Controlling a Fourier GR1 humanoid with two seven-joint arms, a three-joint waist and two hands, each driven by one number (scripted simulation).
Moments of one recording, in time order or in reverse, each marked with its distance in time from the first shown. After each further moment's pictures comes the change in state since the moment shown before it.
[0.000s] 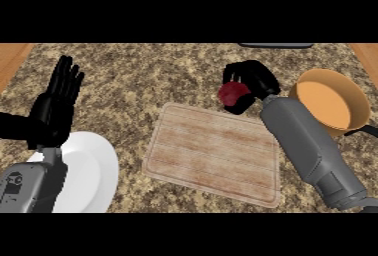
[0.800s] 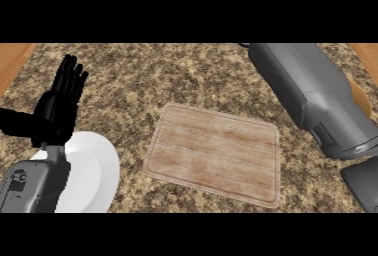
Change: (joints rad) left arm -0.015 -0.010 -0.006 0.013 -0.004 0.002 0.009; right arm -0.485 -0.020 0.043 0.193 0.474 -0.346 1.191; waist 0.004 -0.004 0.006
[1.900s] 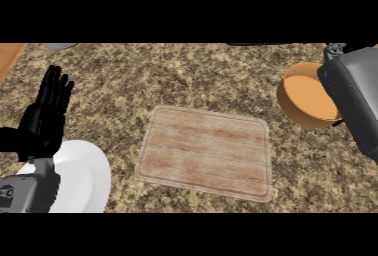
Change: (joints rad) left arm 0.090 0.005 0.038 -0.056 -0.010 0.010 -0.012; right arm 0.362 -0.252 -0.084 -0.453 0.065 0.172 0.082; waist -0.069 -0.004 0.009
